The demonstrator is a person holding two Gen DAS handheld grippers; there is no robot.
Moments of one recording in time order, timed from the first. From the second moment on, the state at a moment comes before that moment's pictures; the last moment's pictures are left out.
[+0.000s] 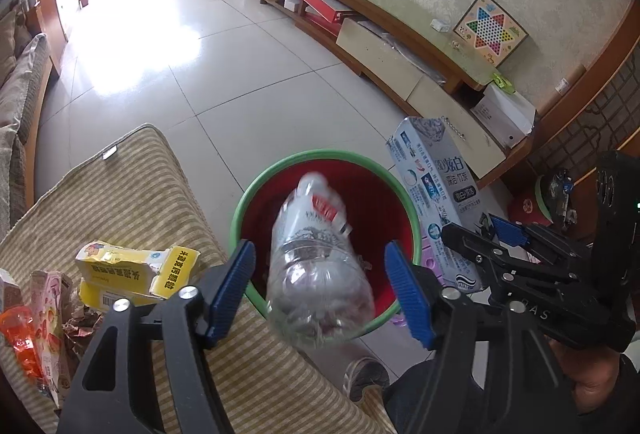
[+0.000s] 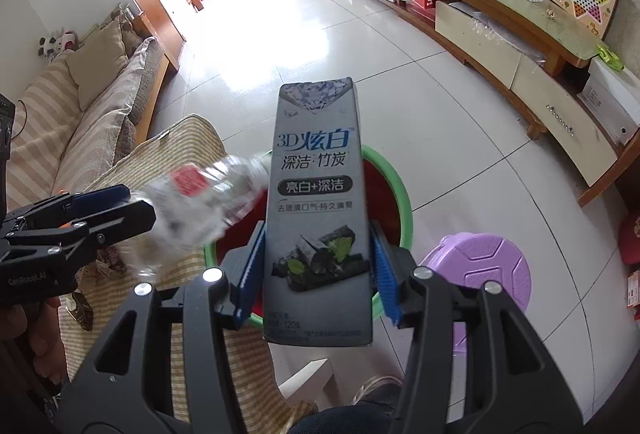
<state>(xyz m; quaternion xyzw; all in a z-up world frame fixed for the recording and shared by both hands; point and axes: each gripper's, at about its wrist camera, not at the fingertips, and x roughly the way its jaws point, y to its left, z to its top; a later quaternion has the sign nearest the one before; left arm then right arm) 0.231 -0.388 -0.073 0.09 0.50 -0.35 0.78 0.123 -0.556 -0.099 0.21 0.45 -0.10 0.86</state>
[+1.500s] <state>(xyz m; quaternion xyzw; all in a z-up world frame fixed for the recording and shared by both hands) 0.178 -0.069 -0.053 -0.02 0.48 -0.19 0.86 0.140 -0.337 -0.036 0.06 0.43 0.00 0.90</state>
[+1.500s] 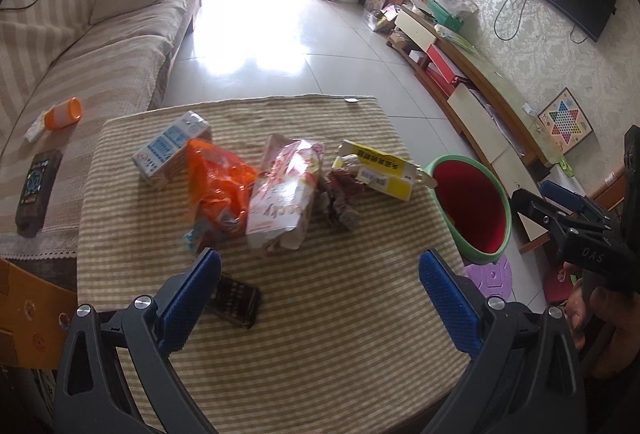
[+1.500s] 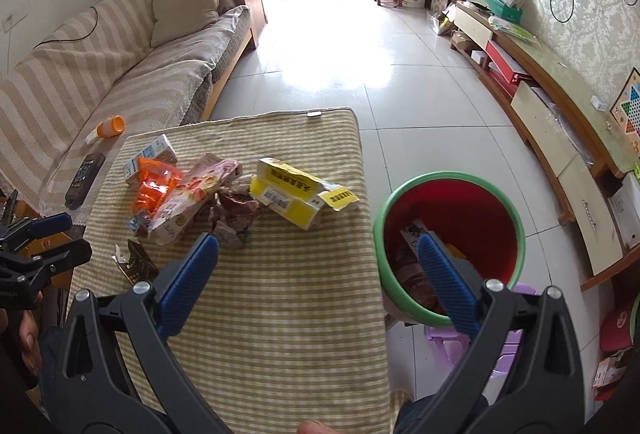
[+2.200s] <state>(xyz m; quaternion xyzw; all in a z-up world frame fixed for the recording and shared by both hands) 0.235 0.012 -0.092 -0.08 0.50 -0.14 0.85 0.196 -0.260 -0.083 0.06 0.48 0.04 0.88</state>
